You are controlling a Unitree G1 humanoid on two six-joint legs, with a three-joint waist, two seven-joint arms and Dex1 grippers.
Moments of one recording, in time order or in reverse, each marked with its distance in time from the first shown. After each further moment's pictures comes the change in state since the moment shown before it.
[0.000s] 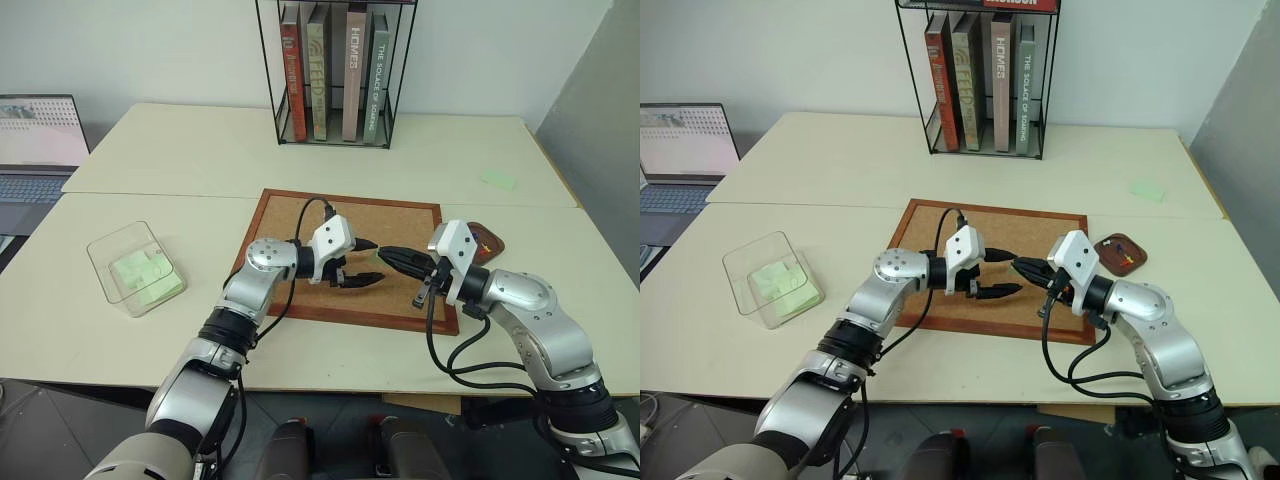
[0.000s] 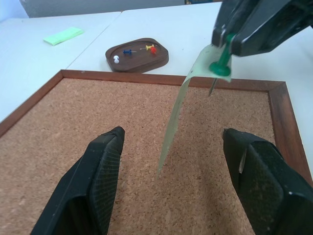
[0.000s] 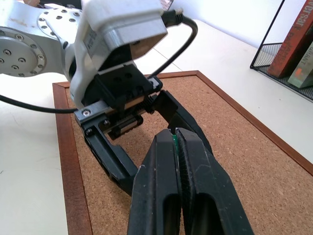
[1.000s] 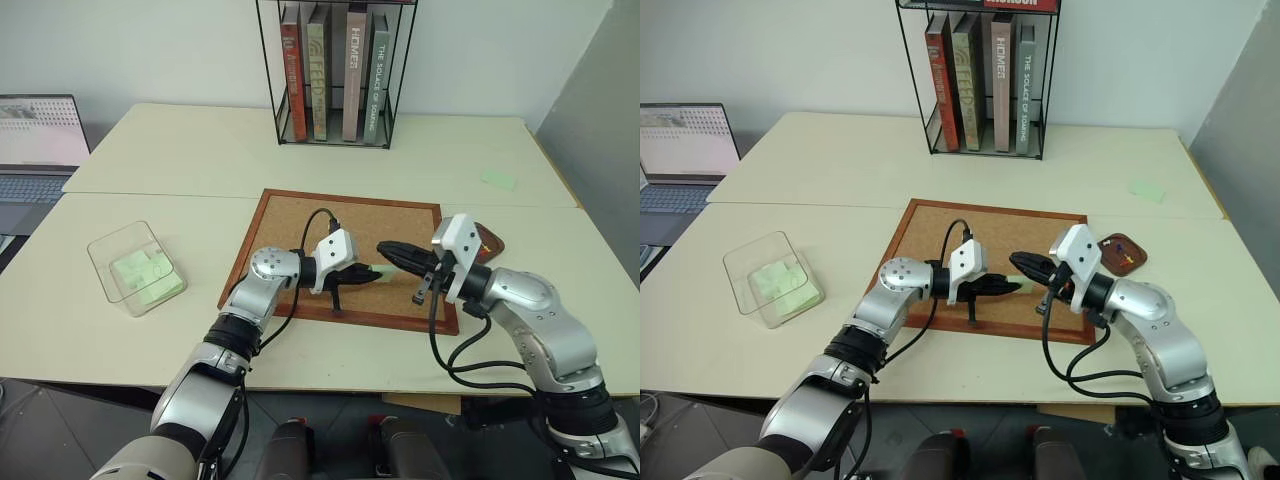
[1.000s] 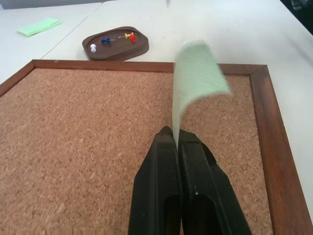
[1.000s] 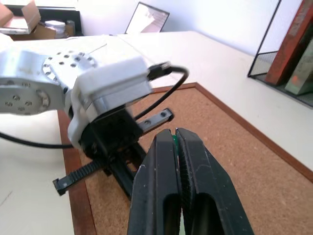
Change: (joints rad) left arm 0.024 -0.015 -0.002 0.062 0.046 -0.086 -0.032; right arm 0.004 0.002 -0.081 -0.073 0.080 0.085 -0.041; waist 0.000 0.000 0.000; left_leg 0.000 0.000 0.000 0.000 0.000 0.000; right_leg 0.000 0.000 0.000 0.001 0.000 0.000
